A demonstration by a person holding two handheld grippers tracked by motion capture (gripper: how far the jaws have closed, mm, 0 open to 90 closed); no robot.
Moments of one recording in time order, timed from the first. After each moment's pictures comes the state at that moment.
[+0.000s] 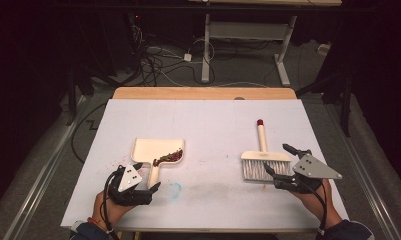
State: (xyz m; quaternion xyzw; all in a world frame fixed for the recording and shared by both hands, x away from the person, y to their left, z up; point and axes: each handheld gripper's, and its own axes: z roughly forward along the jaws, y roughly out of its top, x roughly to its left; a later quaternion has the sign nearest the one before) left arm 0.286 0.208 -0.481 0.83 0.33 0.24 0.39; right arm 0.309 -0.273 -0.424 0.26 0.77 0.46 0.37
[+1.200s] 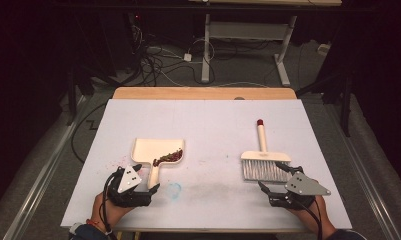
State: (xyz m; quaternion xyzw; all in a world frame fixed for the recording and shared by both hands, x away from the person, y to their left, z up) left arm 0.284 0.209 -0.483 0.83 0.33 0.23 0.38; right arm 0.288 -0.269 -0.465 0.24 0.80 0.44 0.33
